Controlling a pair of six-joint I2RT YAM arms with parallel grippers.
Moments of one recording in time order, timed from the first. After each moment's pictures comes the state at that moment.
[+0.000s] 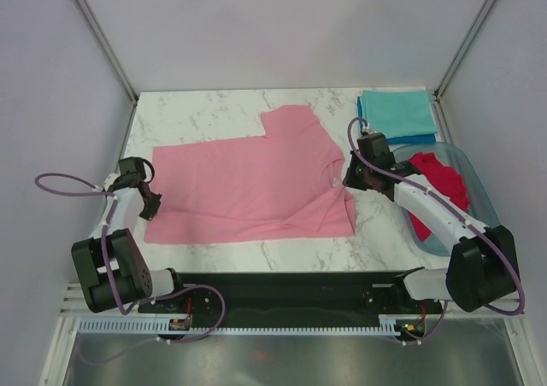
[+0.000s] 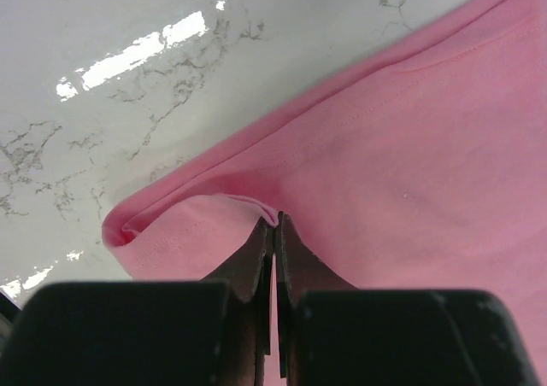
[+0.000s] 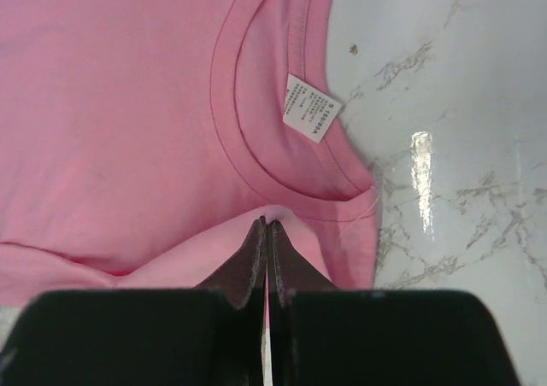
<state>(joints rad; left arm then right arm) 0.30 1.31 0.76 -0.60 -0.29 -0.85 0.36 1.33 0.94 -0.47 0.03 0.55</state>
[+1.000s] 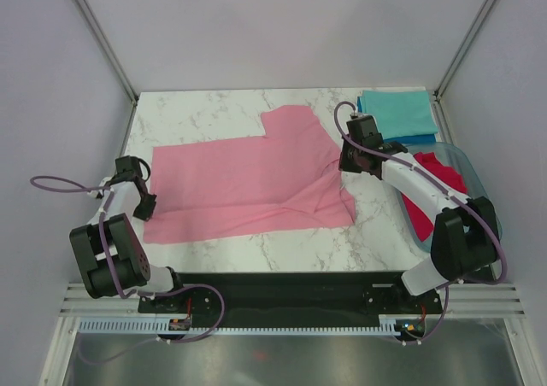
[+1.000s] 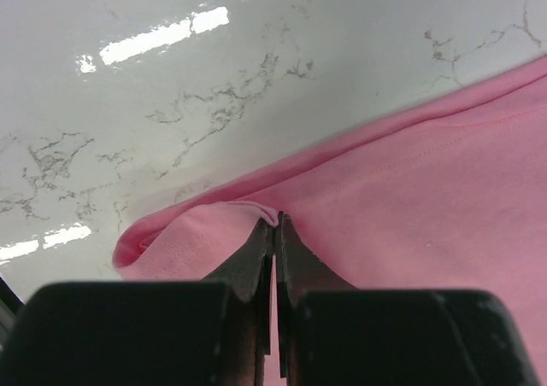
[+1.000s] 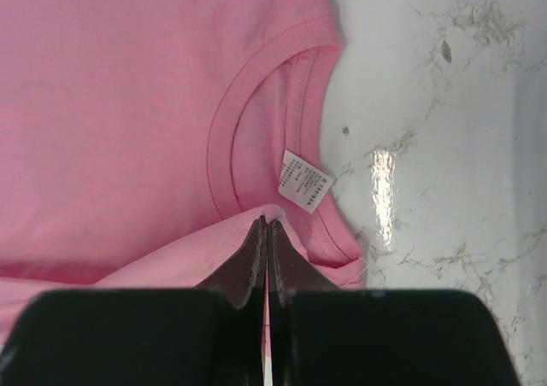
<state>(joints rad) 0.35 1.40 0.79 -0.63 -0.34 -0.90 0.36 1.53 1.13 -0.48 0.11 0.46</state>
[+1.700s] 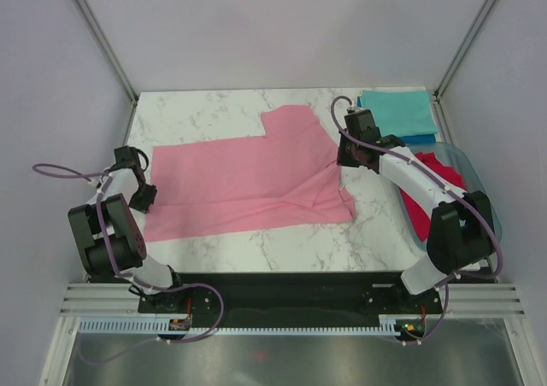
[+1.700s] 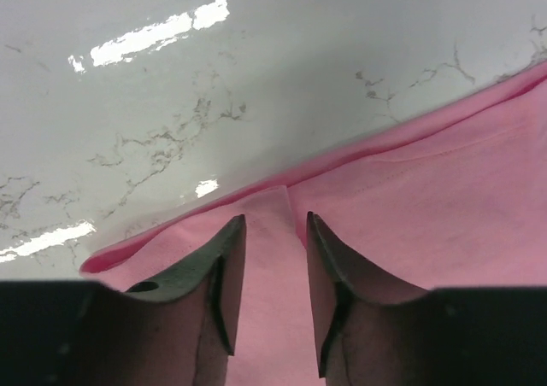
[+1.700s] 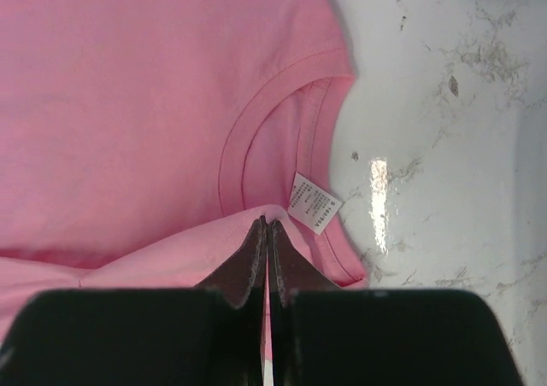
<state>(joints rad) 0.35 1.55 0.91 -0.61 -0.32 -0.88 0.36 1.57 1.20 -0.49 0.11 0.43</state>
